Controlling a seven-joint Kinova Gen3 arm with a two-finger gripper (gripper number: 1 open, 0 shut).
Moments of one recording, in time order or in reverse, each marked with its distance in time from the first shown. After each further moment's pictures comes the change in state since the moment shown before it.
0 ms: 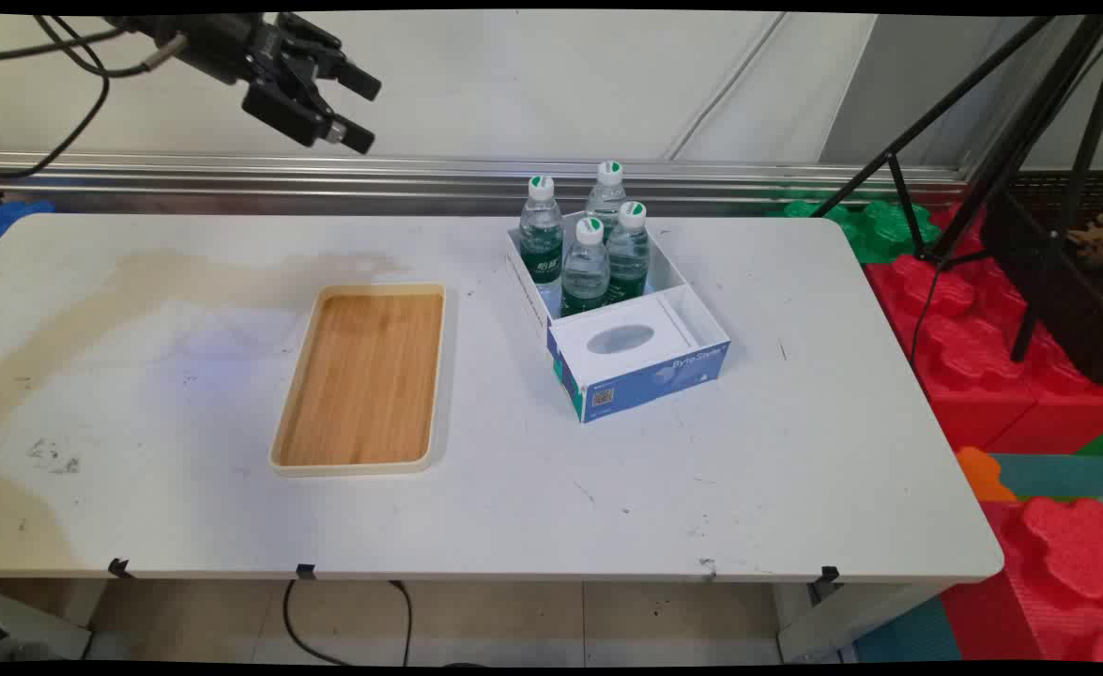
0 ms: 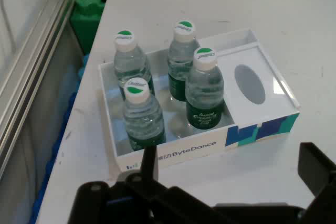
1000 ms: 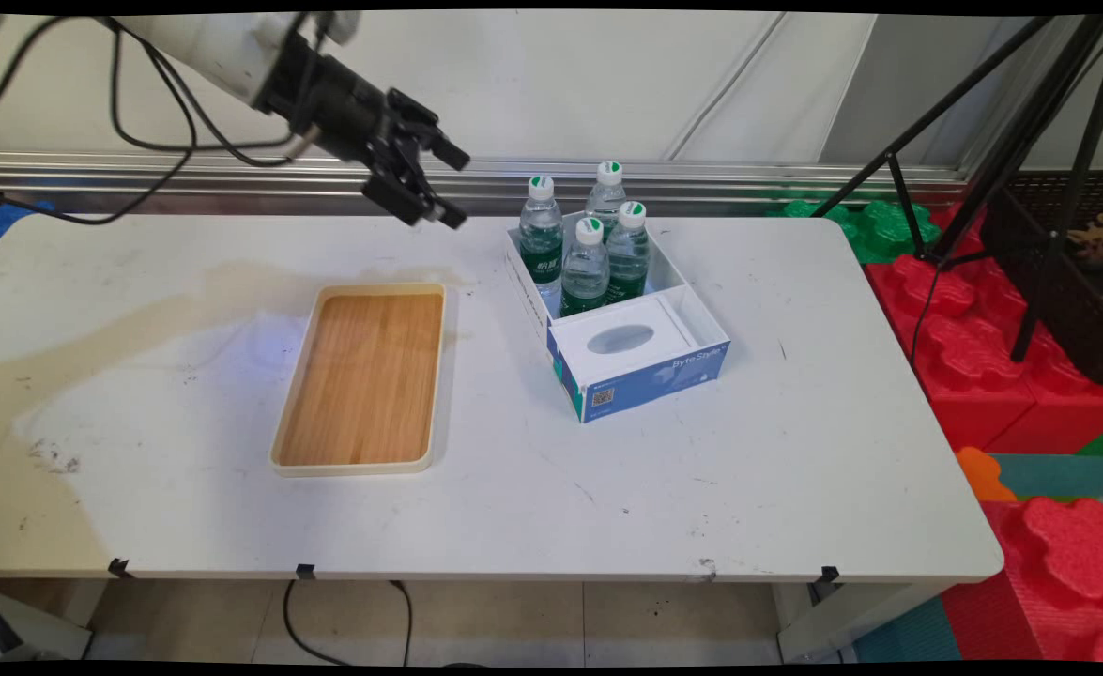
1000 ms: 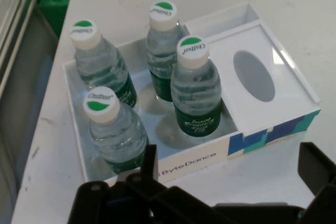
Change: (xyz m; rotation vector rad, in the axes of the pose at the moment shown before) arm 0.006 0.014 0.111 -0.023 -0.069 0.075
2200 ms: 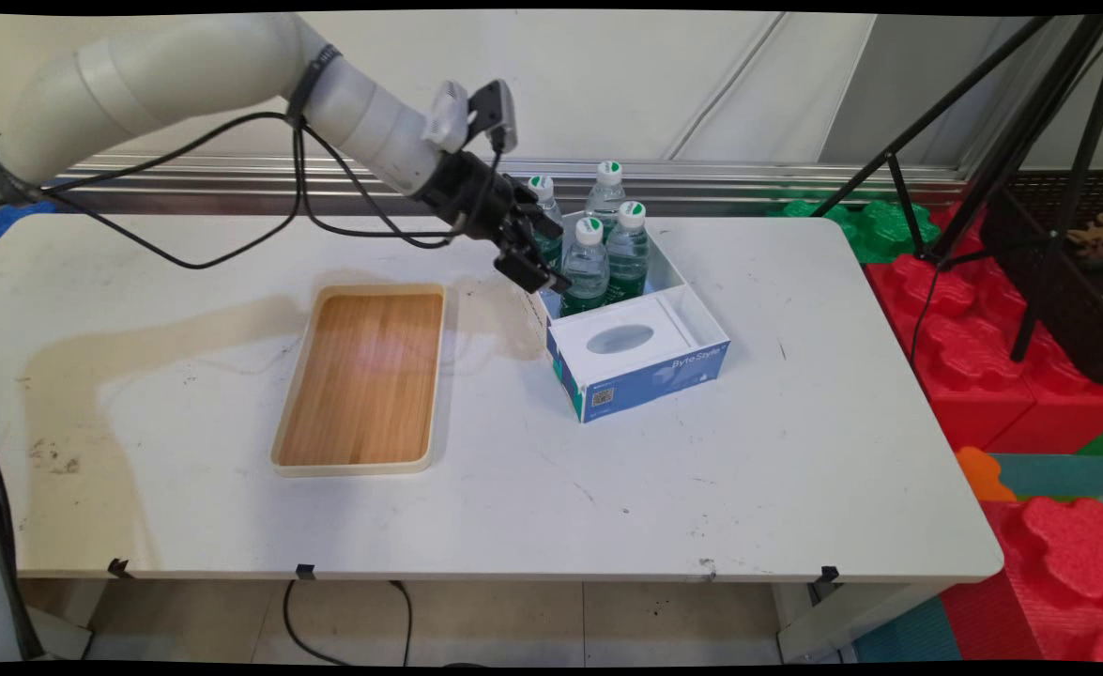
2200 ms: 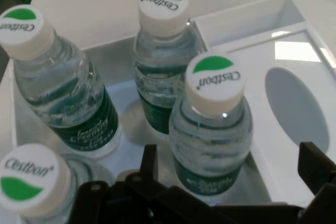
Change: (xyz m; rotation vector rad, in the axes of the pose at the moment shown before) arm 0.008 0.003 0.154 -0.001 -0.041 -0.071
